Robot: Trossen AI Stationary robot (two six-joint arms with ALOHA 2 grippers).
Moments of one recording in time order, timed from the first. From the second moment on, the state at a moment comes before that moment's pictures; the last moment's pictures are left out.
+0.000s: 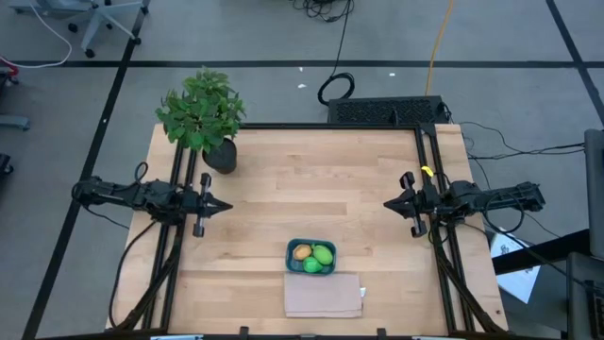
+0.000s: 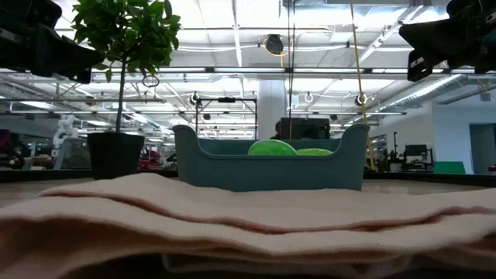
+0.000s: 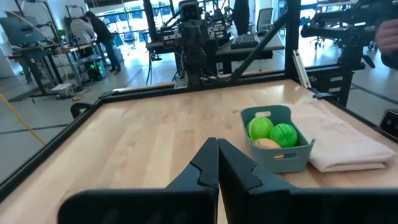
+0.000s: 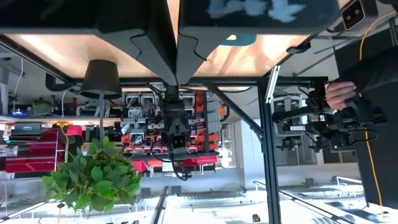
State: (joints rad) left arm -0.20 0.00 0.11 -0.17 -0.14 0.11; right arm 0.15 0.02 0.02 0.20 0.05 0.04
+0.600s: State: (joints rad) left arm -0.20 0.00 0.11 -0.17 -0.14 0.10; right arm 0.15 0.02 0.02 0.20 0.05 0.04
